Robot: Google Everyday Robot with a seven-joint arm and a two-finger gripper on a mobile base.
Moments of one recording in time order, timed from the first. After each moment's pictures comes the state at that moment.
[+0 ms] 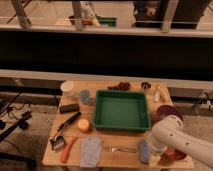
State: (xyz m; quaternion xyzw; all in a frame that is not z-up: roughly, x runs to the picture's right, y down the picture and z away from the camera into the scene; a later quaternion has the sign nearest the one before) arm 0.237 0.332 0.757 -0.36 -0.03 0.02 0.93
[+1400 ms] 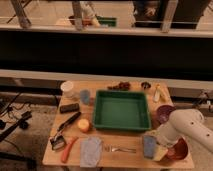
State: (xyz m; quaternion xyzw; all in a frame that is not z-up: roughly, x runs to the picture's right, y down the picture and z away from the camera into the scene) arm 0.249 0.274 0.720 -0.36 -0.12 0.08 0.92
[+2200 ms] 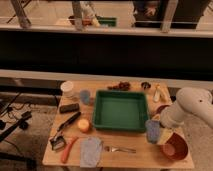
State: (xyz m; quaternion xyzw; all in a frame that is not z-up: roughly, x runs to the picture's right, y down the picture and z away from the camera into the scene) arm 0.264 0.197 0.708 -0.36 -0.14 0.07 0.92
